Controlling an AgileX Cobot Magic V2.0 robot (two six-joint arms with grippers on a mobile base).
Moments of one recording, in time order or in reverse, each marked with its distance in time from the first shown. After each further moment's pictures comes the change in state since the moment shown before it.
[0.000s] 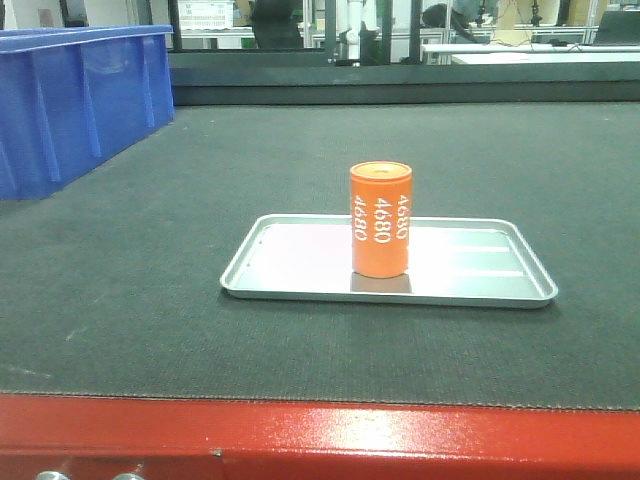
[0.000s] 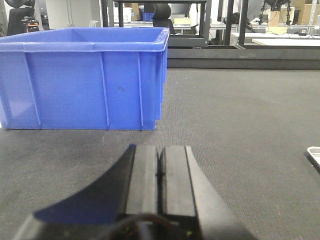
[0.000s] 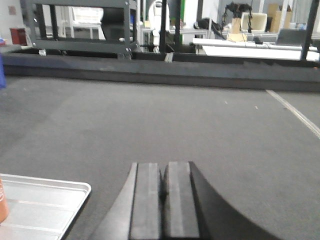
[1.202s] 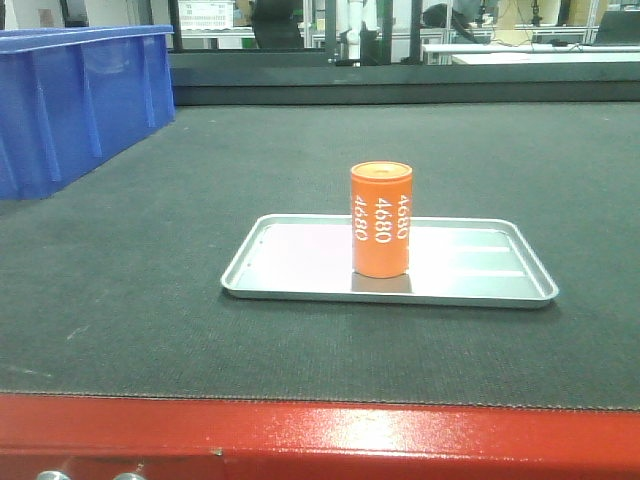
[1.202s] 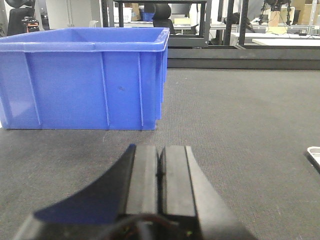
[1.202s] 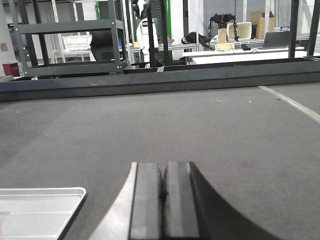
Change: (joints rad) left arm 0.000 0.000 0.000 0.000 0.000 0.000; right arm -0.086 -0.081 0.167 0.115 -0.137 -0.008
